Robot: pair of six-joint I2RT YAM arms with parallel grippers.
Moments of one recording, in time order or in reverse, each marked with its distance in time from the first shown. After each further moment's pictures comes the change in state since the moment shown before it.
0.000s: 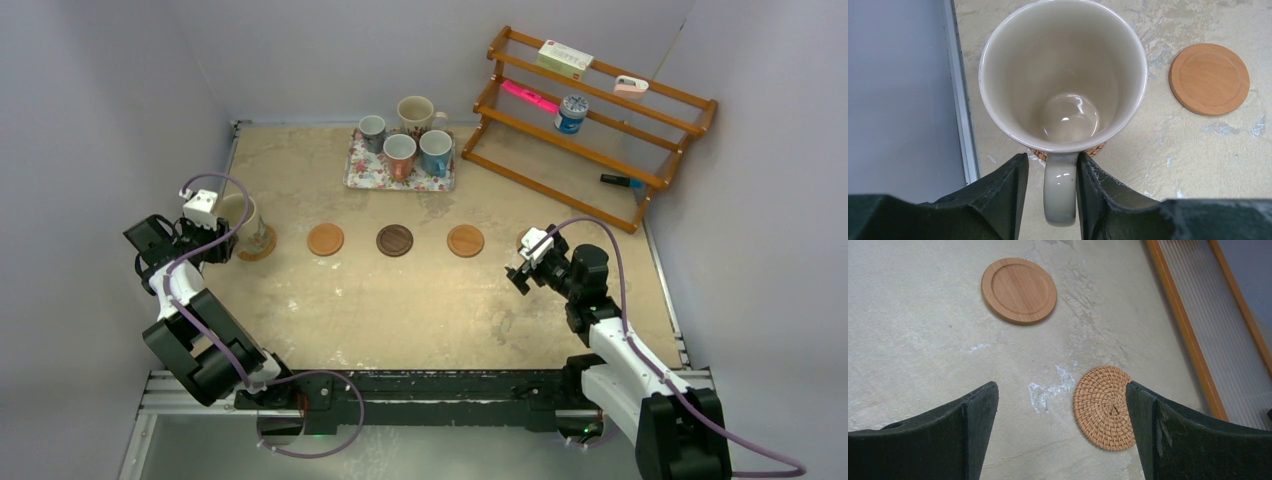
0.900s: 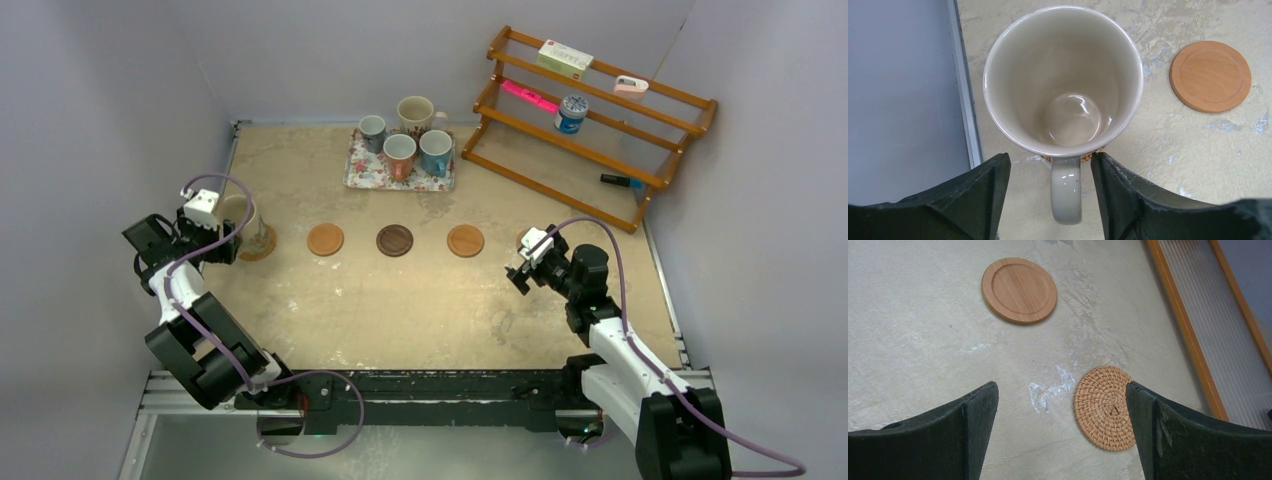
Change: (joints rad) left arm 0.001 -0.016 0.004 -0.018 0.000 0.034; right arm 0.000 0.000 0.000 0.000 0.000 0.000
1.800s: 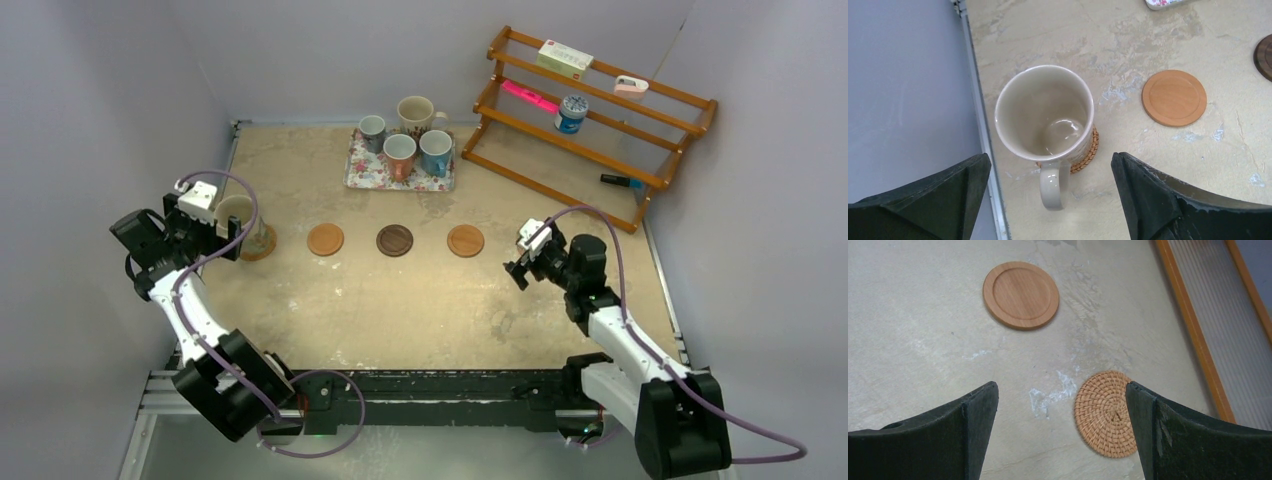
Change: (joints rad) left arm 0.000 -0.178 0.055 -0.132 0.073 -0.002; right arm 0.000 0.061 0.045 -0.028 -0.014 0.013
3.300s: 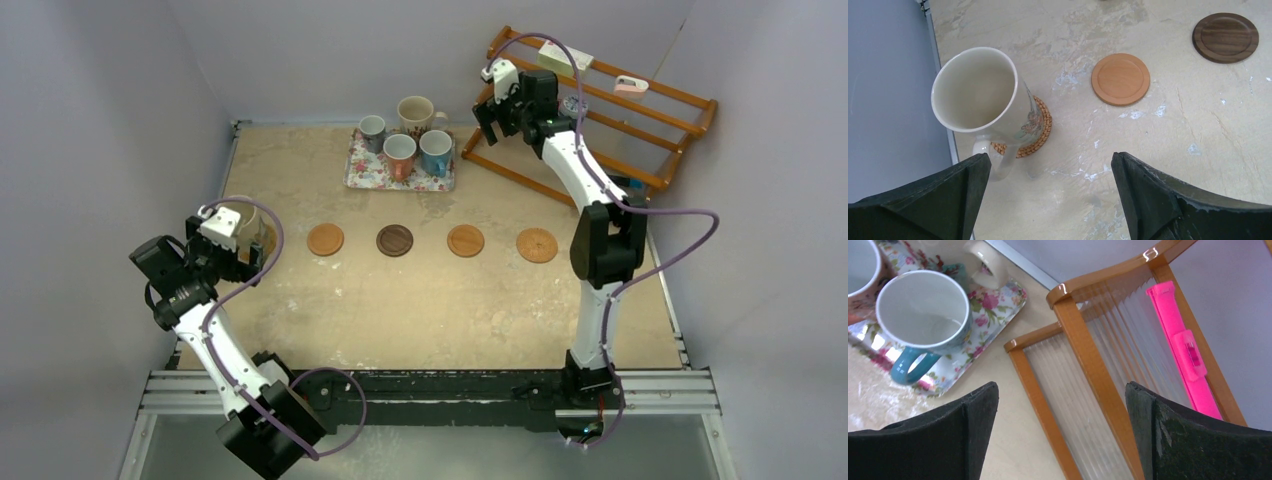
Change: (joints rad) left arm 0.001 -0.308 -0.120 -0.219 0.036 0.050; right arm 0.067 1.087 1.583 -0.571 0.301 0.110
